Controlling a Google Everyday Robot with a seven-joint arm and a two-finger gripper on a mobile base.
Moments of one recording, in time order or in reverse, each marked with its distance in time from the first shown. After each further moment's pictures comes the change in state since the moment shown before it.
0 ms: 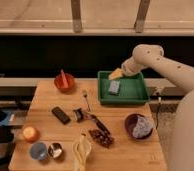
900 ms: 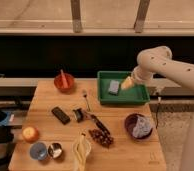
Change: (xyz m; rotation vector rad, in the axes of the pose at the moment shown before) arm 0.101 -0.034 -0.051 0.219 0.180 0.172
